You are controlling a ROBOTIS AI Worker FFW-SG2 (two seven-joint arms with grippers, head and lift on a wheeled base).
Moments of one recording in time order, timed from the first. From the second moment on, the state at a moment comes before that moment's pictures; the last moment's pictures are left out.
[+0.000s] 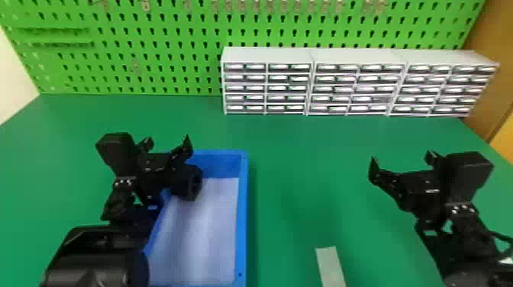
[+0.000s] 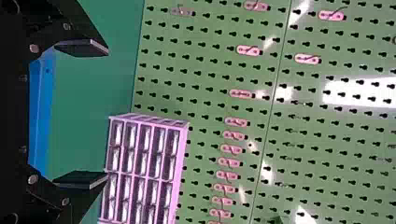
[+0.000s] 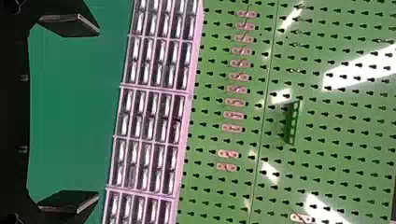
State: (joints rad) left arm -0.02 0.02 0.01 -1.66 0.16 0.10 -0.08; right arm 0.14 -0.03 -0.12 -1.92 0.06 0.17 0.15
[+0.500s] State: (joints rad) left arm -0.02 0.02 0.01 -1.66 0.11 0.10 -0.08; right arm 0.14 -0.03 -0.13 -1.91 0.05 0.18 0.15
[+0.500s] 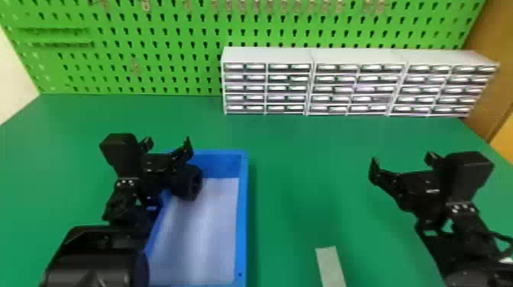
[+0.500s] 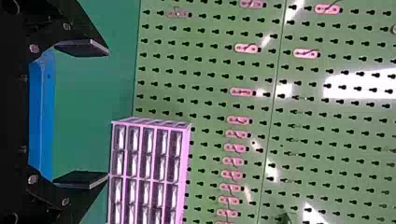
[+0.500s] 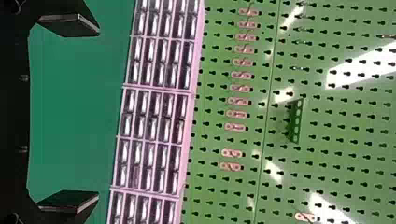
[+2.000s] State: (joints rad) left arm -0.02 0.02 0.01 -1.68 -0.04 0.07 -0.09; right arm 0.14 -0.03 -0.13 -1.91 0.03 0.19 0.15
